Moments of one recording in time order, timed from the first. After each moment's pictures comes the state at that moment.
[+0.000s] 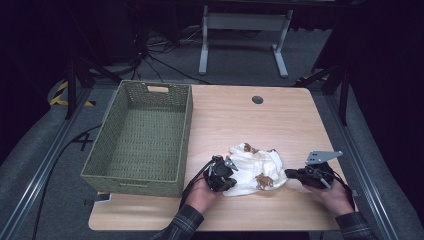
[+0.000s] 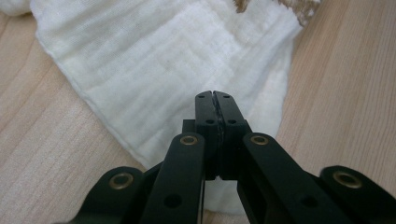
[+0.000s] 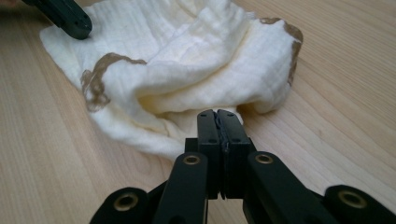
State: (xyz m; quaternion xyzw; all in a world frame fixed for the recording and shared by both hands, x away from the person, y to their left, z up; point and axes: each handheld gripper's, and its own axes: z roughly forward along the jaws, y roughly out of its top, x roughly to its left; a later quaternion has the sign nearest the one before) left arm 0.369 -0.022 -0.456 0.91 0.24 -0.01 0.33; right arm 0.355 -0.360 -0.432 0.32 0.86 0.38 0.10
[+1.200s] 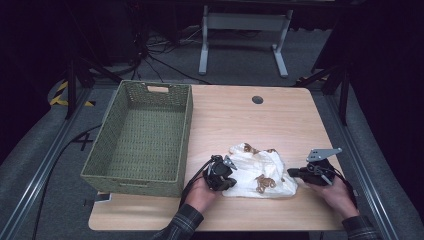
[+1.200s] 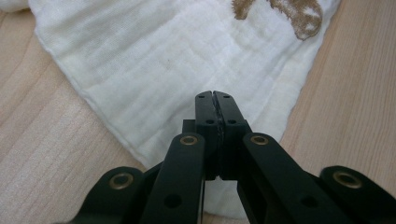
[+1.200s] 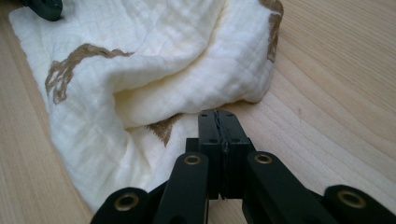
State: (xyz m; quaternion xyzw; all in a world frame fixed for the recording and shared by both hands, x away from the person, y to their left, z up) left arm 0.371 -0.020 -0.456 0.91 0.24 -0.02 0.33; right arm 0.368 -0.371 -0.442 0.33 0.87 0.36 0.09
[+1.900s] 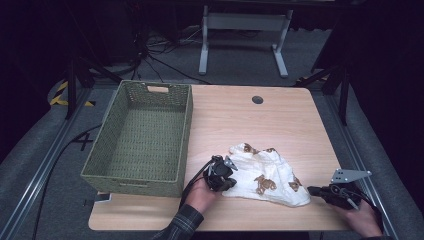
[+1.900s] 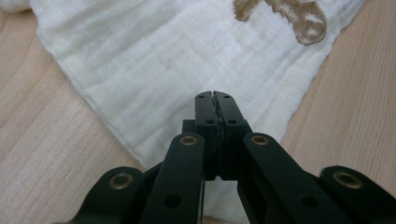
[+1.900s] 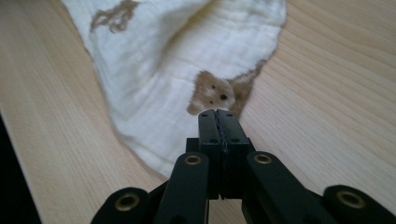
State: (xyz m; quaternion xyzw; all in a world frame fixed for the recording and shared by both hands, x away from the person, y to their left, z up) left arm 0.367 -0.020 -0.453 0.91 0.25 -0.02 0.33; right arm 0.304 -0.414 -0.441 0.35 0.86 0.36 0.10
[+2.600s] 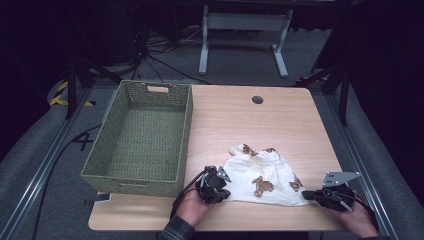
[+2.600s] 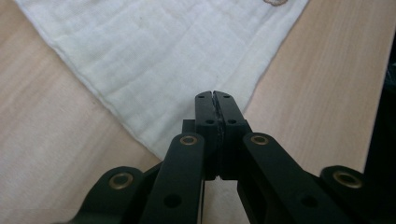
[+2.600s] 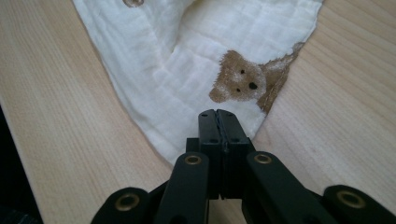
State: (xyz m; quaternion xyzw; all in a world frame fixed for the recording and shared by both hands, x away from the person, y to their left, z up) left arm 0.331 0.002 -0.455 0.92 0.23 -0.03 0.32; right arm 0.302 -0.399 -0.449 0.32 0.89 0.33 0.08
